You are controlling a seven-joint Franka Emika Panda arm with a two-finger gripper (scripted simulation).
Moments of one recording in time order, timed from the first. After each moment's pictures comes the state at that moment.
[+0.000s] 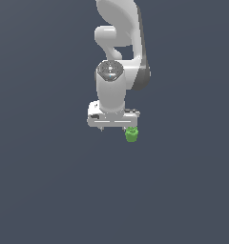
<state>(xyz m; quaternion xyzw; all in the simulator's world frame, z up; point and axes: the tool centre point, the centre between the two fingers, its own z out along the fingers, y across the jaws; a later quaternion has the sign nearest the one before) -0.017 -0.006 0.154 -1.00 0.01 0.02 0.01</state>
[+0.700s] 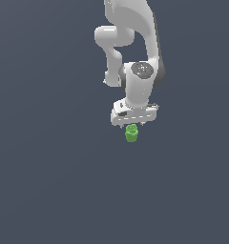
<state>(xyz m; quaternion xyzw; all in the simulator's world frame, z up) -0.057 0.084 0.128 -1.00 -0.08 0.00 0.00</state>
